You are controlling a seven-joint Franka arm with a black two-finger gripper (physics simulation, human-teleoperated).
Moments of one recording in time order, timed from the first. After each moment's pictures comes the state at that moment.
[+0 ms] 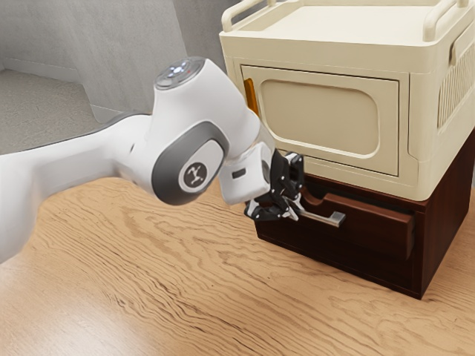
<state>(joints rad) -0.28 0.03 0.11 -1.82 -0.05 2.27 1.60</state>
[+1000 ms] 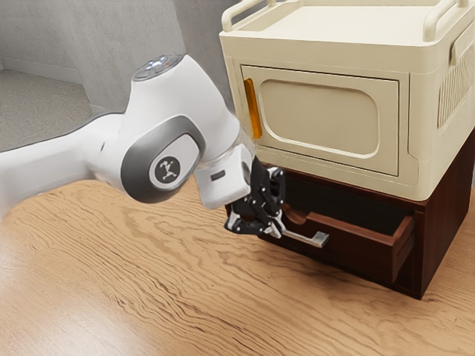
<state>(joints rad) -0.28 -0.08 0.11 -1.89 -0.10 2.13 1.54</state>
